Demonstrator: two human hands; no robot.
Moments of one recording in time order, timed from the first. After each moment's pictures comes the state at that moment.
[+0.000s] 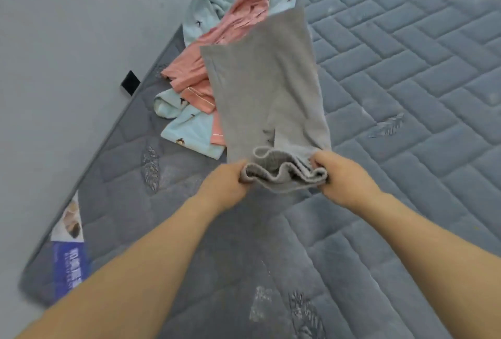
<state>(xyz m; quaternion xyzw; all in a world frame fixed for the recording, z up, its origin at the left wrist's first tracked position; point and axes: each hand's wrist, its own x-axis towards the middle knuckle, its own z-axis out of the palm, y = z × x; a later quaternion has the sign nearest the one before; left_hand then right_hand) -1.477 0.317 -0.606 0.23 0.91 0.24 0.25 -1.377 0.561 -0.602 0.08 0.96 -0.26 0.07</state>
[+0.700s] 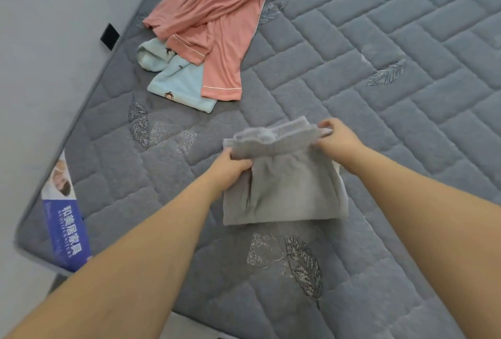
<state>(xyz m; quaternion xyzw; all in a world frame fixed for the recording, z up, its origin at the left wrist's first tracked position) -1.409 0.301 -0.662 -0.08 0.81 0.43 0.40 -1.346 0.543 -0.647 0.36 0.81 -0.44 0.16</state>
